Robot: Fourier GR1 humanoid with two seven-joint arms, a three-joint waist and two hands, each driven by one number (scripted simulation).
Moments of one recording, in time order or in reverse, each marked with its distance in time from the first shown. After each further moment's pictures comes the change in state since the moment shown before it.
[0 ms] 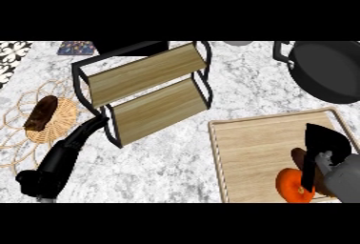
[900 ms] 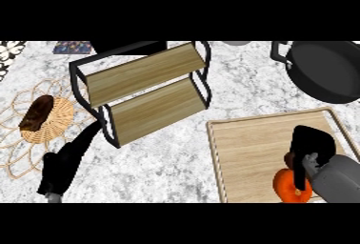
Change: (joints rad) left arm -0.019 -0.021 0.001 0.155 -0.019 -0.005 0.076; right arm -0.022 0.055 0.058 0.024 0.076 0.000 -0.016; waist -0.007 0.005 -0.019
